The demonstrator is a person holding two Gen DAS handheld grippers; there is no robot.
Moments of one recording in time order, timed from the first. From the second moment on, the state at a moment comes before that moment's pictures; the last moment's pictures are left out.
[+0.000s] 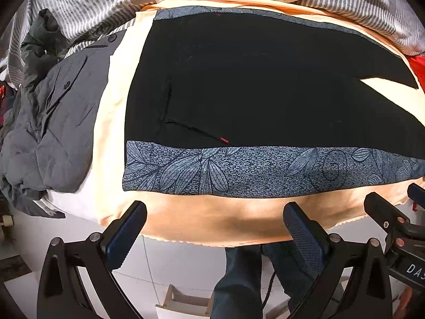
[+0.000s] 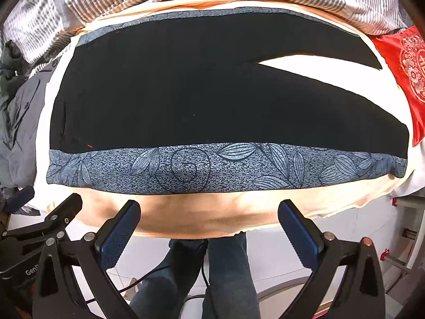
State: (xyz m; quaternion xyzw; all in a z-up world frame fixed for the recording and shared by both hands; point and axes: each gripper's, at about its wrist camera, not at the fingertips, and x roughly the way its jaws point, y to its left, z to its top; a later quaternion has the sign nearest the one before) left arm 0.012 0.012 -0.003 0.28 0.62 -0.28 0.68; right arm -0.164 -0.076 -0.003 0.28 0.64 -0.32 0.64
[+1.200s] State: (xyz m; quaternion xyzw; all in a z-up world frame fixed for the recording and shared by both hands) left arm 0.050 0.049 -0.061 0.06 0.71 -0.27 0.65; right arm -0.240 -0.116 -0.074 0.63 0.44 -0.17 0.62
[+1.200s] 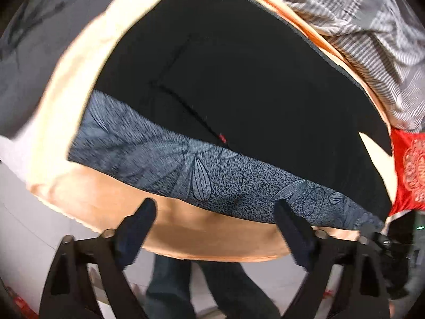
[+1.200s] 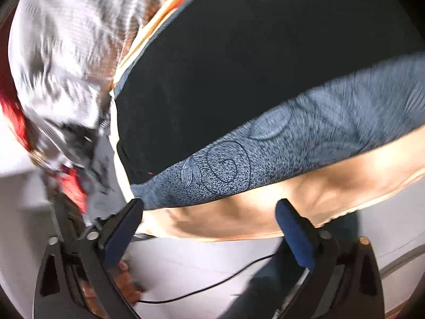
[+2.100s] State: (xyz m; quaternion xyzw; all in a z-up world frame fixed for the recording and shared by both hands) left arm 0.045 0.070 -0.086 -0.03 0.73 -0.33 0.60; right arm -0.227 -0.132 -0.131 0.78 0.24 -0.05 0.58
